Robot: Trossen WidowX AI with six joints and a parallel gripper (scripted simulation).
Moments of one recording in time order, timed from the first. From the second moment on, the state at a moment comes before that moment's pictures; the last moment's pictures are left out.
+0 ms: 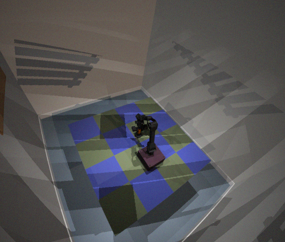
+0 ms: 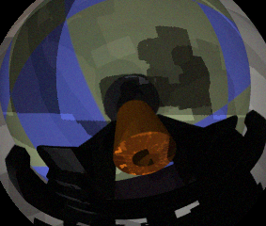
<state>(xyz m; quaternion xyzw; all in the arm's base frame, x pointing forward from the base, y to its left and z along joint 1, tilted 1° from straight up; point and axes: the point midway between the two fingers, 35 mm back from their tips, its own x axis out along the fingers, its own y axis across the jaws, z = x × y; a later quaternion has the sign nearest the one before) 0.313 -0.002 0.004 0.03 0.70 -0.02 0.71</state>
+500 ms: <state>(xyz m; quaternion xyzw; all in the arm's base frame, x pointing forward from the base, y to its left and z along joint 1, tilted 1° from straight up) 0.314 -0.002 0.004 0.04 0.70 -0.03 0.71</state>
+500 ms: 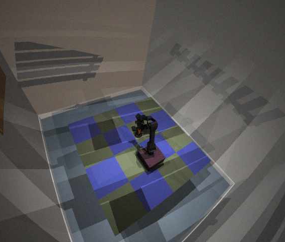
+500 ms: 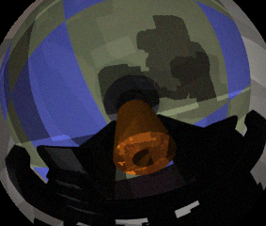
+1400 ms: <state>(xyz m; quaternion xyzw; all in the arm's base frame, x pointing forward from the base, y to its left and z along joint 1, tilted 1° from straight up) 0.314 -0.002 0.003 0.11 0.70 -0.10 0.70</state>
